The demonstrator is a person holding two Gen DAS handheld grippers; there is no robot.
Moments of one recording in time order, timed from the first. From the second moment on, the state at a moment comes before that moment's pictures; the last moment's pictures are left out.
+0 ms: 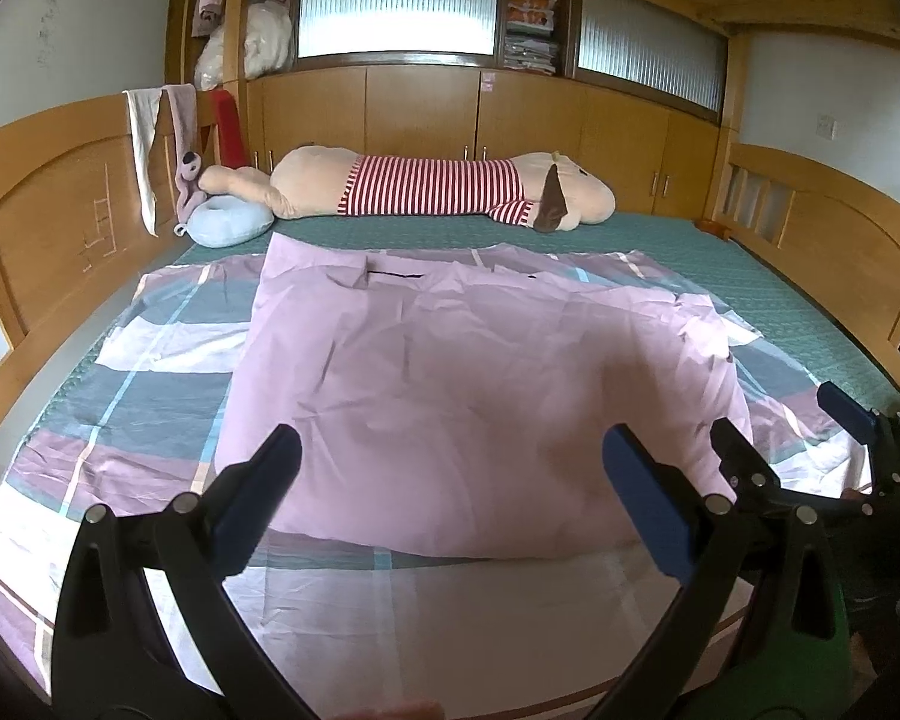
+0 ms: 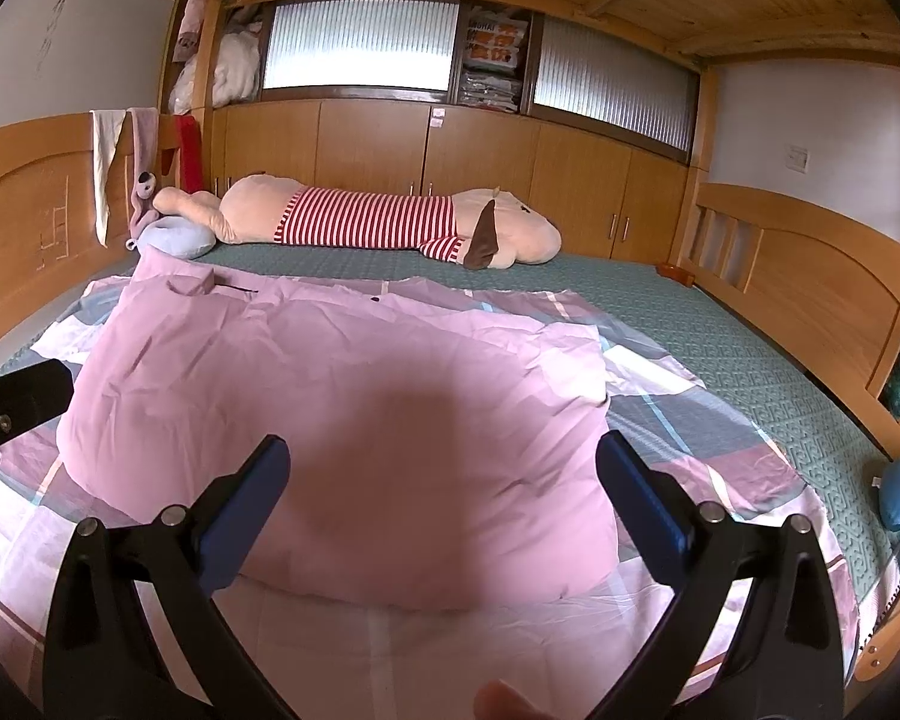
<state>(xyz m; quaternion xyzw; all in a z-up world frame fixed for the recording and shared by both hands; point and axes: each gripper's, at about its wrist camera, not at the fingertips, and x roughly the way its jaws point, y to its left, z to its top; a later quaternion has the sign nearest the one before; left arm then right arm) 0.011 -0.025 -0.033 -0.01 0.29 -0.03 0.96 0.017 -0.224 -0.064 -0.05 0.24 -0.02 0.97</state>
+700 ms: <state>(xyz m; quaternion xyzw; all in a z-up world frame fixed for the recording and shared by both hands) 0.012 -0.018 -0.032 -0.04 0.29 -0.04 0.96 0.018 -0.223 -0.065 -0.05 0.24 -0.02 0.97</state>
